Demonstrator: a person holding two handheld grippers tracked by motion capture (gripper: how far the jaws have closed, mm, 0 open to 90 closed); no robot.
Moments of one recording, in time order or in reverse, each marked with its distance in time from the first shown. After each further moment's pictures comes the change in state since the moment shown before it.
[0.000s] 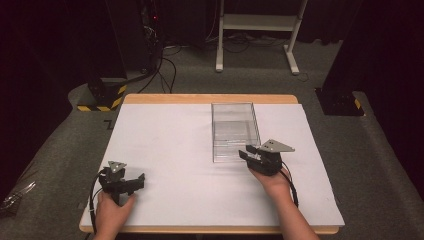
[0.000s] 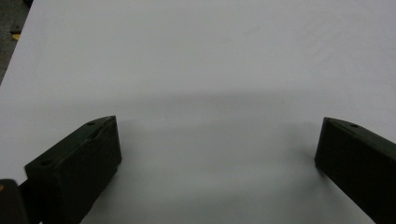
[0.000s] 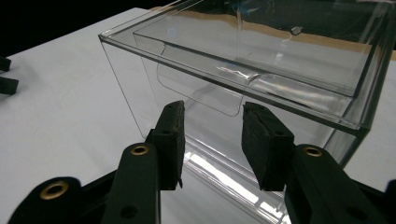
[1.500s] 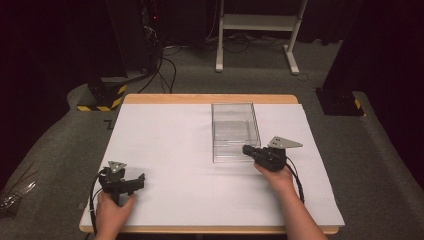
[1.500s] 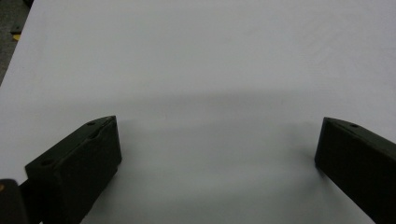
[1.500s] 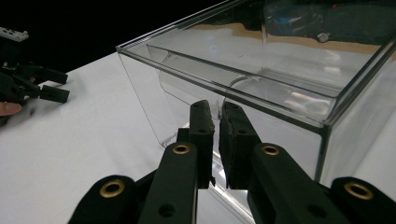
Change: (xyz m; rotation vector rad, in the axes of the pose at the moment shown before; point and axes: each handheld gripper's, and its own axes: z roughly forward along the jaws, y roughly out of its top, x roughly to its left) left arm 0.000 0.000 0.000 -0.001 0.001 0.003; right arm -0.034 -0.010 0.005 -0.073 0.205 0.028
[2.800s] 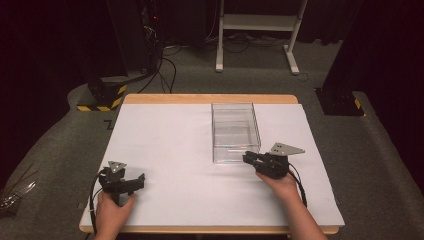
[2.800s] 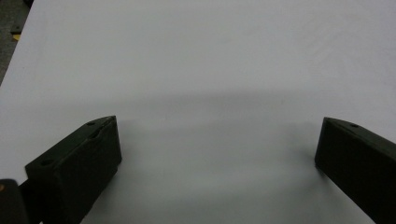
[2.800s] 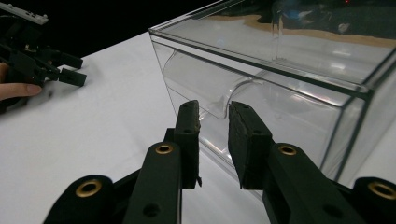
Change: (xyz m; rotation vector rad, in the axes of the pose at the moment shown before) left arm 0.000 0.000 0.000 0.001 0.000 0.000; right arm 0.017 -0.005 -0.013 0.034 0.021 -0.034
